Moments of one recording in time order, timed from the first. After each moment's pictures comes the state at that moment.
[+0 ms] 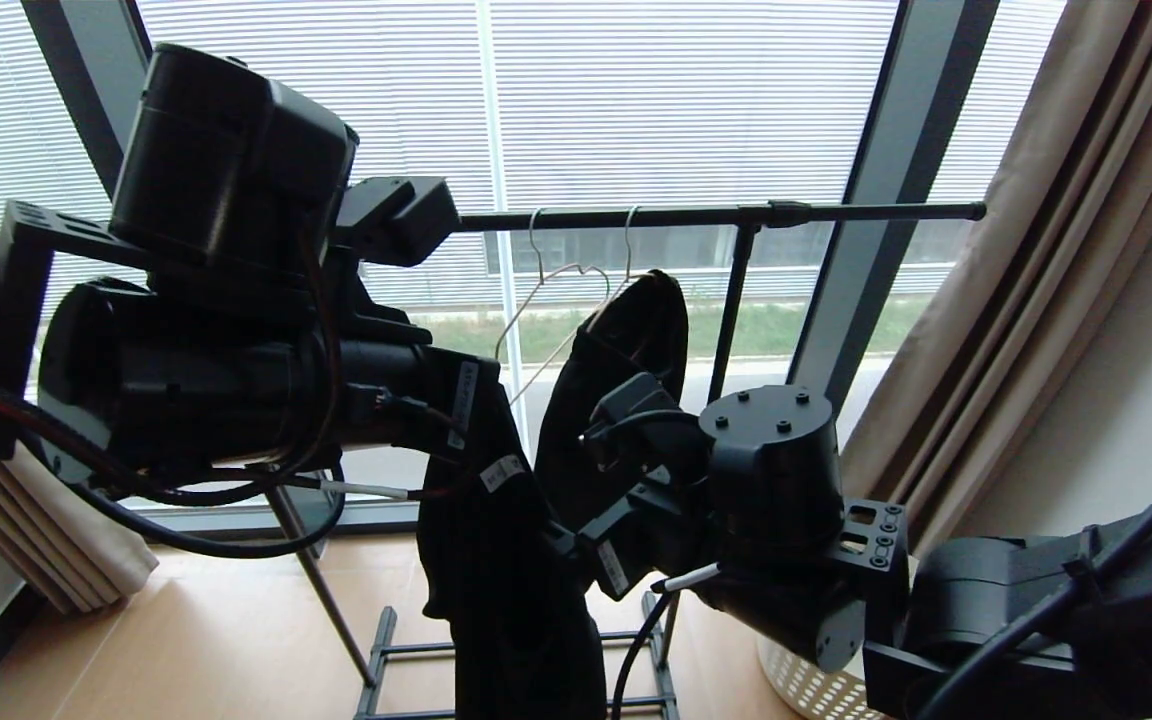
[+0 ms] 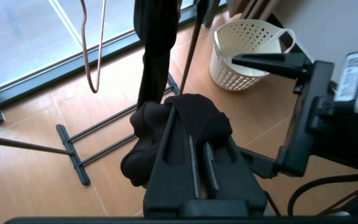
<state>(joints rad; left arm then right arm) -0.72 1.58 -1.28 0.26 0.17 -0.15 0.89 1.92 -0.91 -0.62 -0.24 -0.02</state>
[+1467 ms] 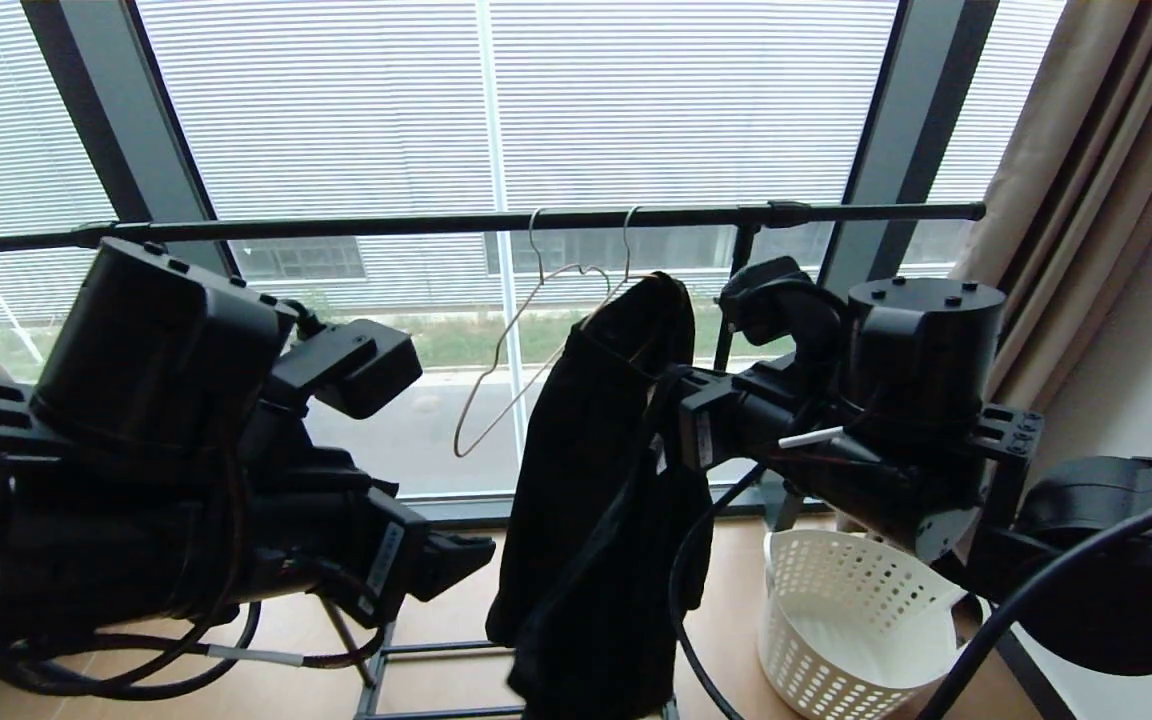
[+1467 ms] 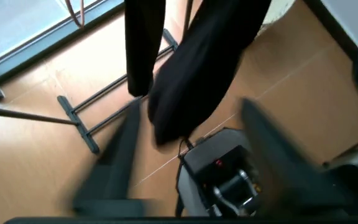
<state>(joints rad) -0.69 1.44 -0.98 0.25 0.09 -0.04 0.71 1.79 -0.92 -0.66 -0.26 0.02</state>
